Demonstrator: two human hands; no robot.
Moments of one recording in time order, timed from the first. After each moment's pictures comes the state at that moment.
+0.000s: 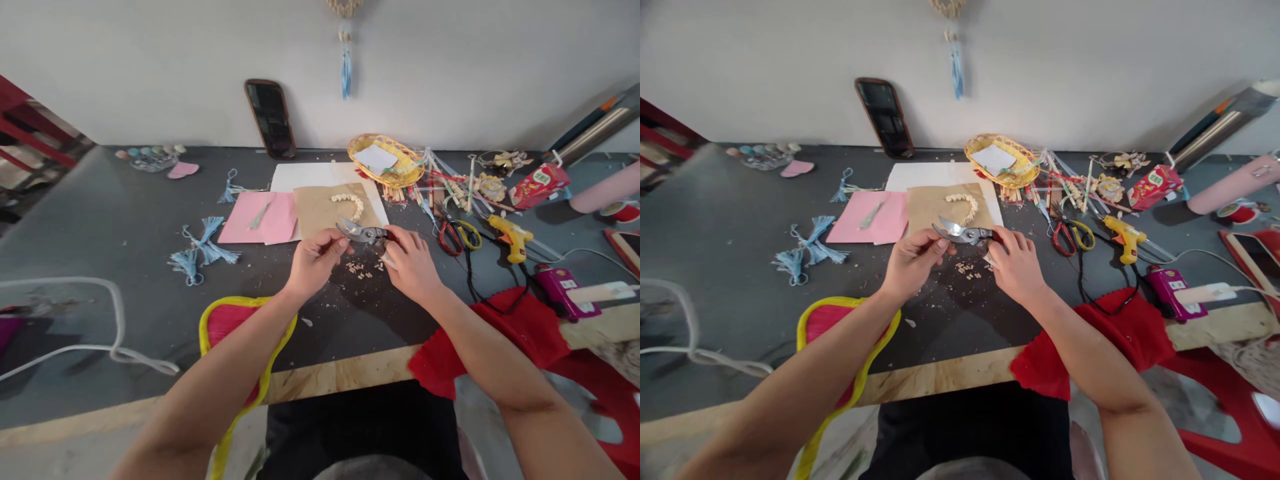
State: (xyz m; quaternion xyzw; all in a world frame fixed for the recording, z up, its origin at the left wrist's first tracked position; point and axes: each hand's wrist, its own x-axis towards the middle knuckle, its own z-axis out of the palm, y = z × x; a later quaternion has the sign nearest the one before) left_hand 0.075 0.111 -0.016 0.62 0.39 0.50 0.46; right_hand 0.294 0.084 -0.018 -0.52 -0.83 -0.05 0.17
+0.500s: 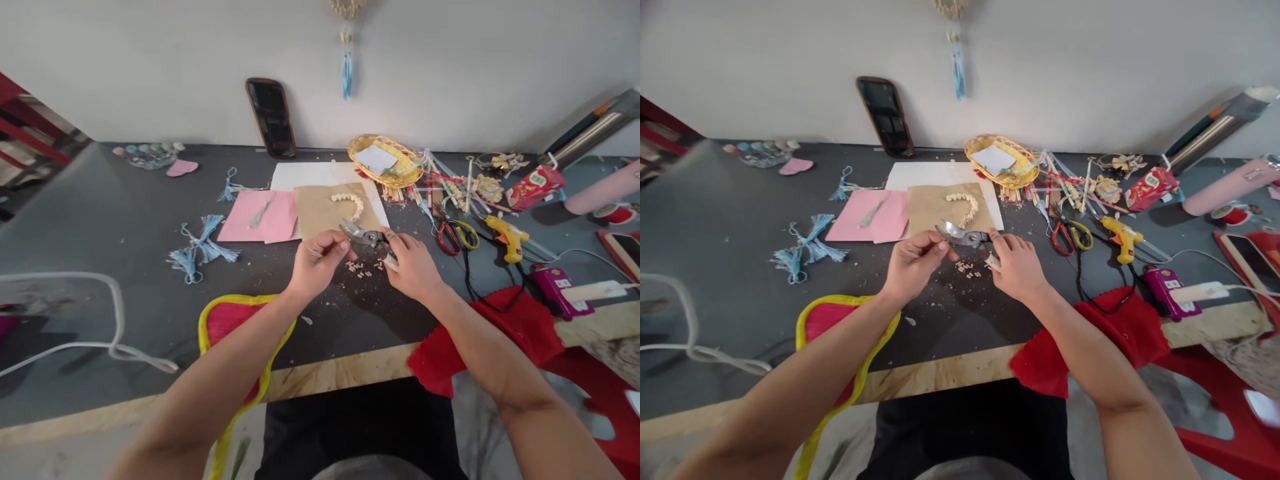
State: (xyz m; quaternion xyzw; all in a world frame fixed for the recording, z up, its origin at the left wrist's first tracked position) left_hand 0.080 0.102 -0.012 0.60 0.38 0.51 0.48; right_hand 0.294 0.086 -0.017 -0.56 -0.82 0.01 0.16
